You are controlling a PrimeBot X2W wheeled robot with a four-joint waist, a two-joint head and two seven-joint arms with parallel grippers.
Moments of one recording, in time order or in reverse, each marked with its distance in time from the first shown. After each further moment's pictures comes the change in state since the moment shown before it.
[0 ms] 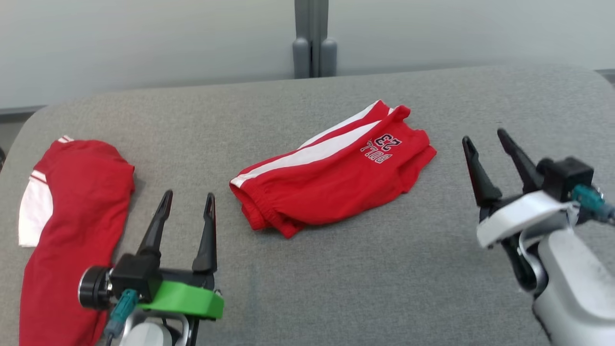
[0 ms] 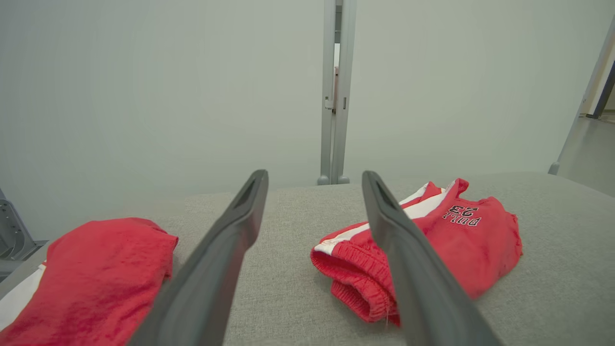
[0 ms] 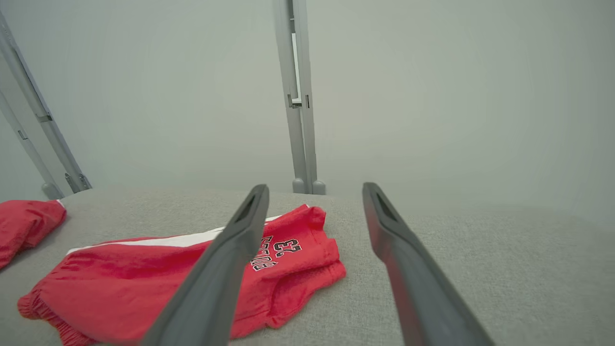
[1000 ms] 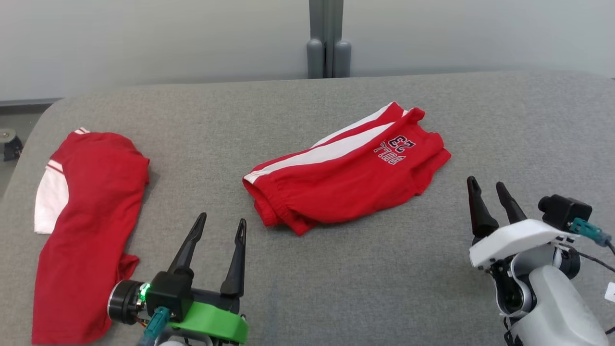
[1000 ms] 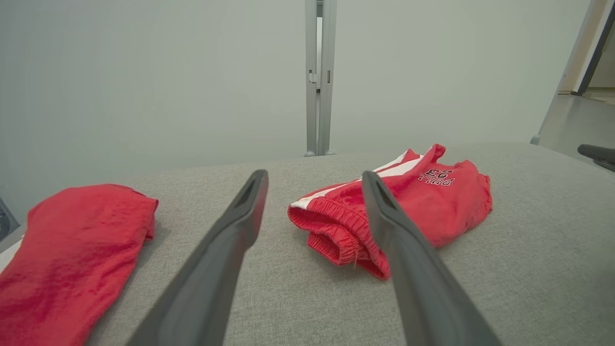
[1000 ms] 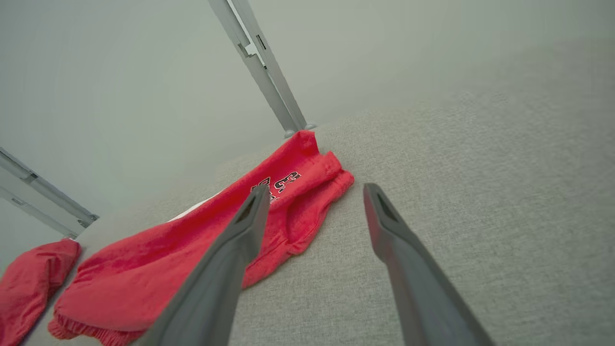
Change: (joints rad) left arm 0.073 -0.004 -0.086 -0.005 0.025 0.003 0.000; right arm 0.119 0.196 -0.212 0.067 0.092 -0.001 0.097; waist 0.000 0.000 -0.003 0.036
